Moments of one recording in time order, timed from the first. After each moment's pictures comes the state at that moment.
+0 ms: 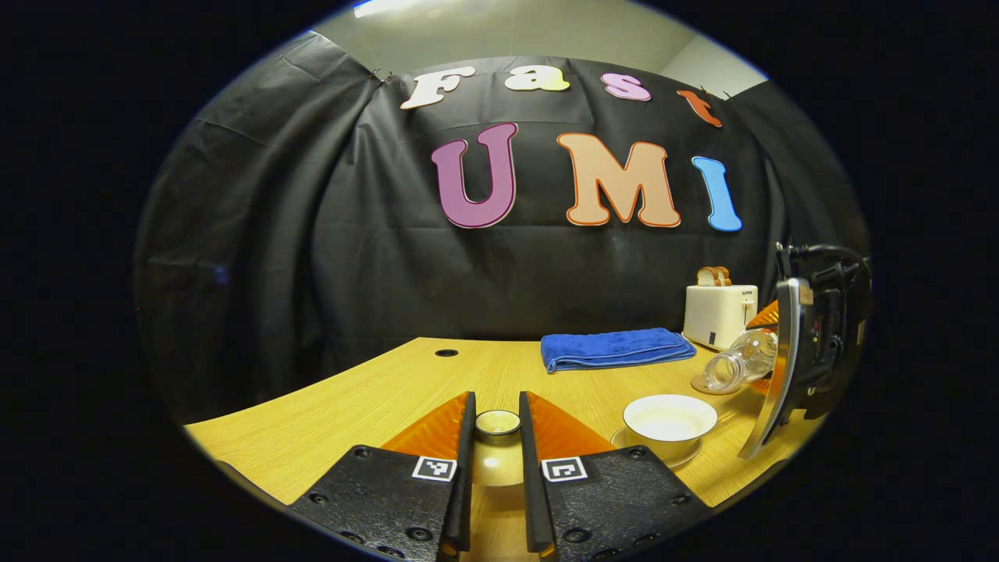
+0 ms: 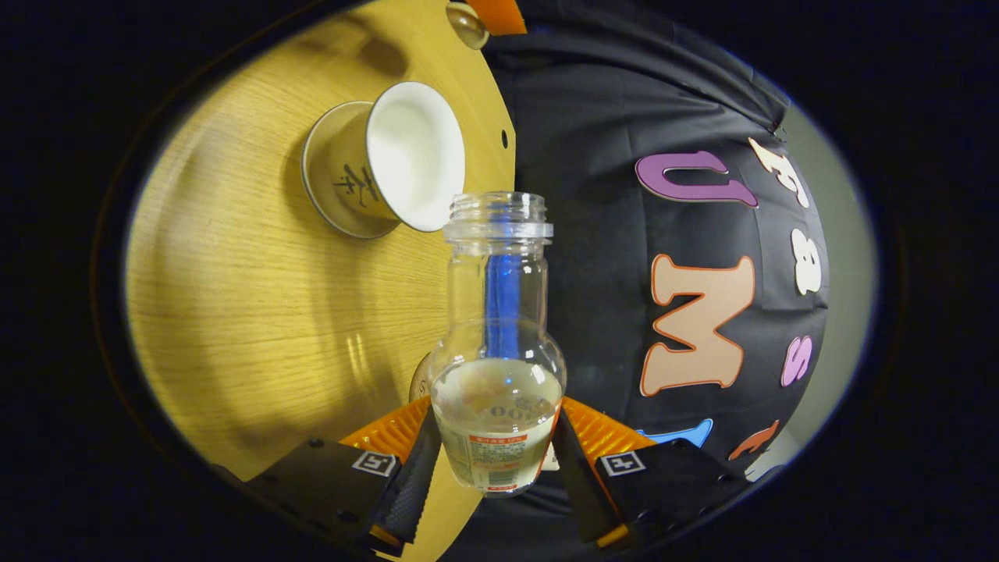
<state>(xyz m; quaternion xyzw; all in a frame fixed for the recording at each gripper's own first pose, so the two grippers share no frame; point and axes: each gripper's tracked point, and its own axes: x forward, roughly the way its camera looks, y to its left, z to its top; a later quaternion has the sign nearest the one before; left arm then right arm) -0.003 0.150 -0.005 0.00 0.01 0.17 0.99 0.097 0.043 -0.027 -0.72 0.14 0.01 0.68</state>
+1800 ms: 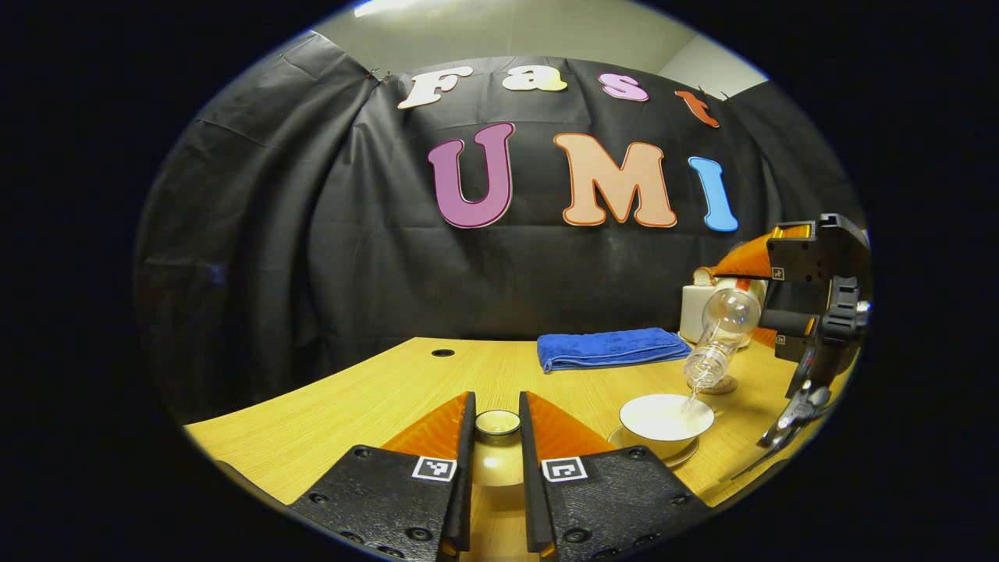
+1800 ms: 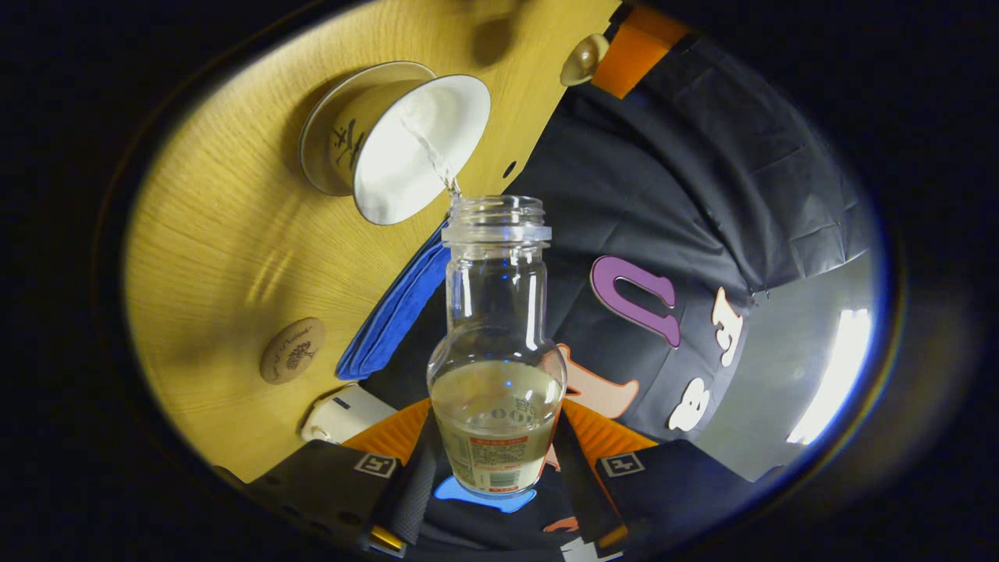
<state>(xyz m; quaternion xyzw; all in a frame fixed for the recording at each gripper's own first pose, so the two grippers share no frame) -0.002 0.148 -0.005 0.00 0.01 0.16 0.99 0.116 0.107 0.056 -0.89 -0.03 -0.01 0.45</state>
